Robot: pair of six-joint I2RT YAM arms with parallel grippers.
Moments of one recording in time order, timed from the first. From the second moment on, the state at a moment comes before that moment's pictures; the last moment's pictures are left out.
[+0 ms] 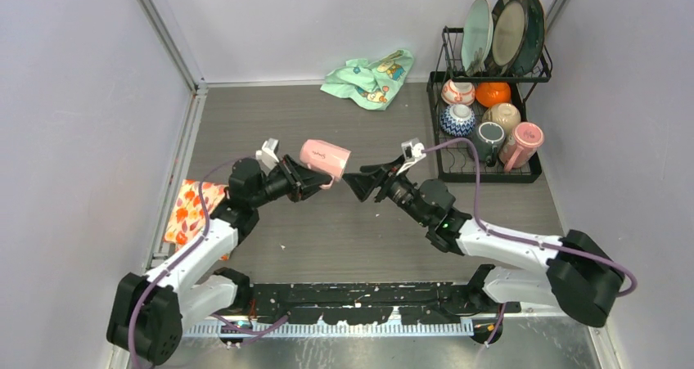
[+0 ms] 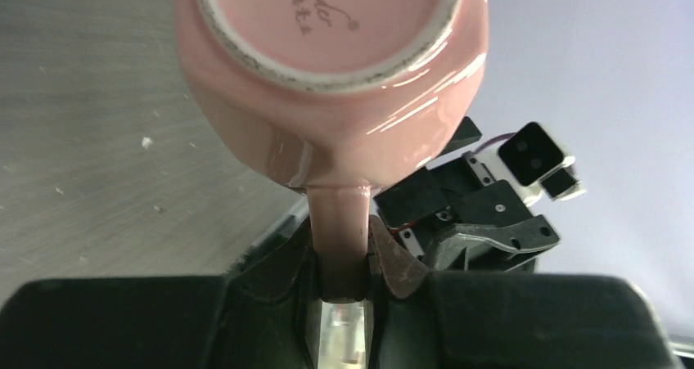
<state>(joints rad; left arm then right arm) -0.37 1.01 0.45 0.38 0.60 -1.44 0.87 1.19 0.49 0.83 0.07 0.57</state>
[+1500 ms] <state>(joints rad) -1.06 1.55 0.79 0.02 -0.54 -0.38 0.87 0.56 0.69 -0.42 0.60 0.89</state>
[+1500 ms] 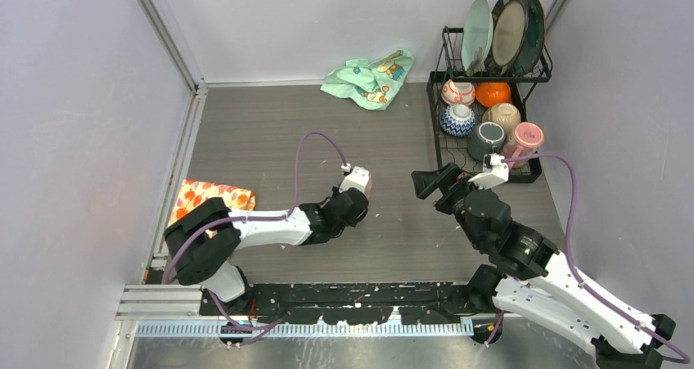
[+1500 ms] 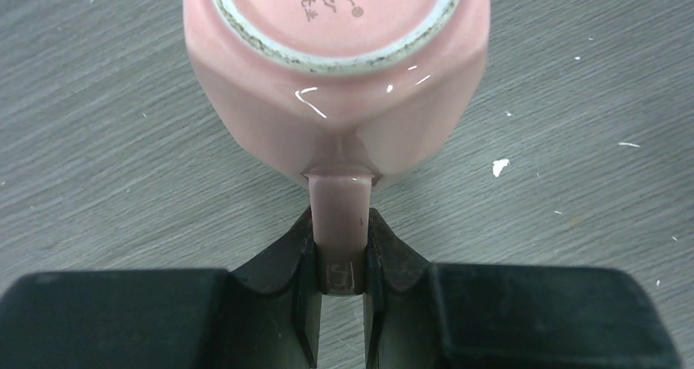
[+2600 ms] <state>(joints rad) -1.05 1.45 0.82 0.06 -0.31 -0.64 0.87 0.70 0.70 -0.45 0.54 0.88</state>
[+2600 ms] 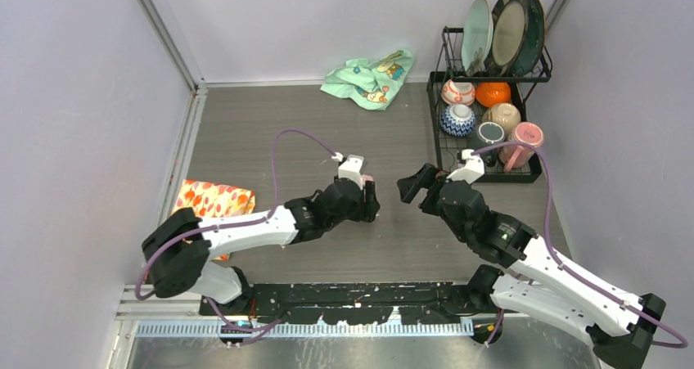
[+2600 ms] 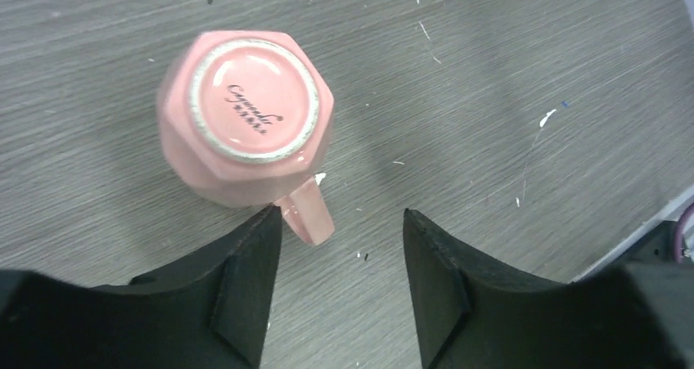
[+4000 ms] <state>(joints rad) -0.56 0.46 0.78 -0.44 -0.33 -0.08 0.89 1.46 0.94 -0.33 0.25 0.71</state>
